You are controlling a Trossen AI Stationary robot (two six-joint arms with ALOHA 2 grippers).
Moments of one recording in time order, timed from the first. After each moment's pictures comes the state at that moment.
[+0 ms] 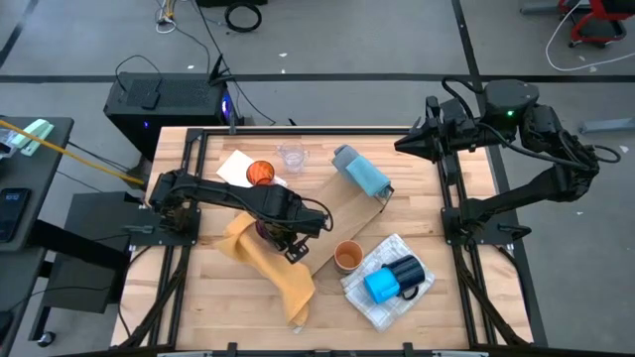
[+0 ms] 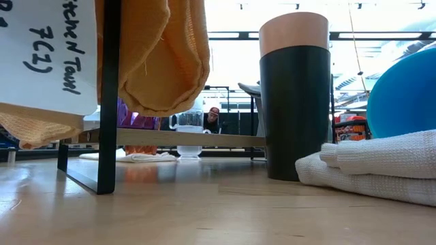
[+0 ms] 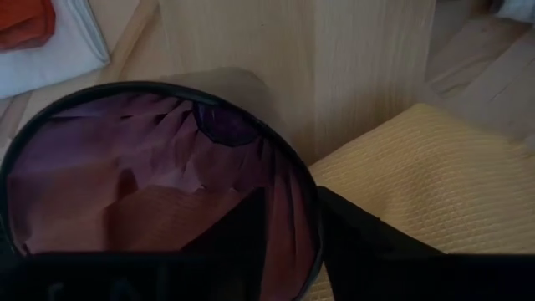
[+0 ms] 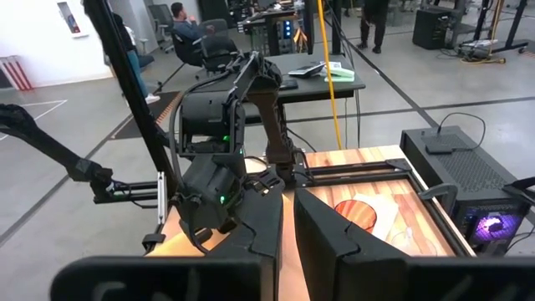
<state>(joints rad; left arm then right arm) -0.19 1.91 1.89 -1.53 0.03 -0.87 -0.12 1.08 1.69 -0.82 -0.19 0.09</state>
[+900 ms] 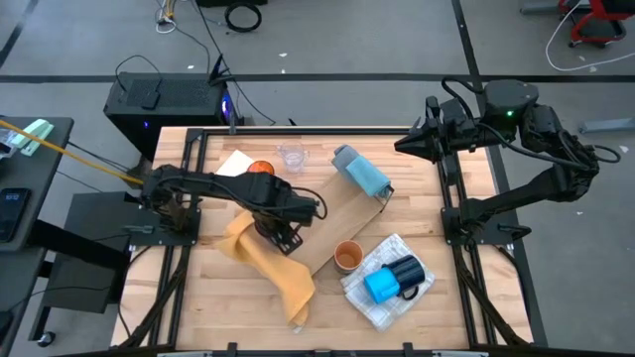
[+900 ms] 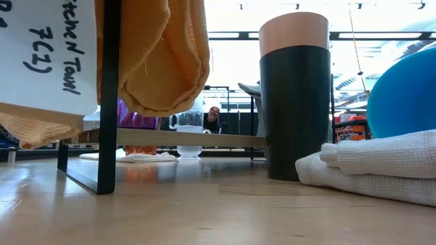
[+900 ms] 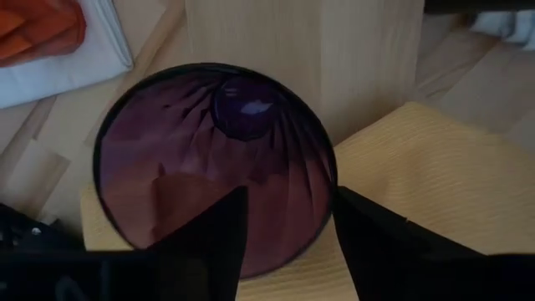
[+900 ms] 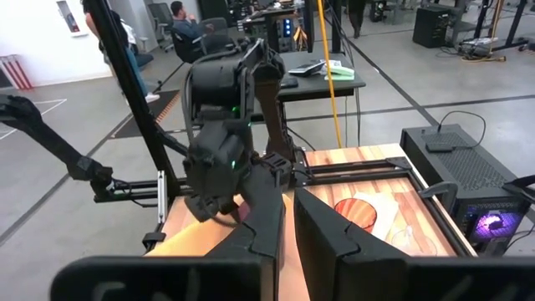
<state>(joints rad) -0.16 1.82 1.90 -1.56 0.03 -0.84 -0.12 1.08 1.69 -0.82 -0.19 0.09</state>
